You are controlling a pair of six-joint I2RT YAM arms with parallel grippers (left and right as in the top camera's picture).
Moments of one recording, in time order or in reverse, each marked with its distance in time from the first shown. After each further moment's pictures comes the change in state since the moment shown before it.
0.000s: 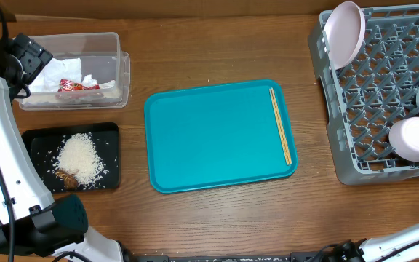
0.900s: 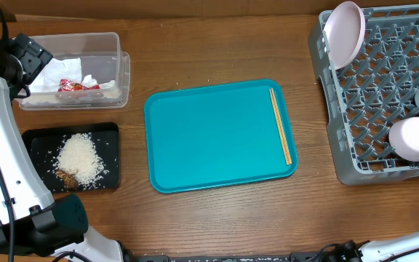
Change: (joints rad) left arm -0.004 0.000 0.000 0.000 0.000 0.000; right arm -0.085 -0.140 0.000 -0.044 0.125 0.068
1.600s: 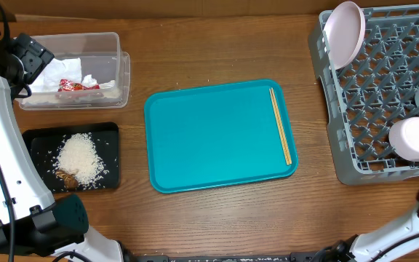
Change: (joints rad) left arm -0.002 0.000 0.000 0.000 0.000 0.000; right arm 0.424 -0.116 0.000 -0.014 0.503 -0.044
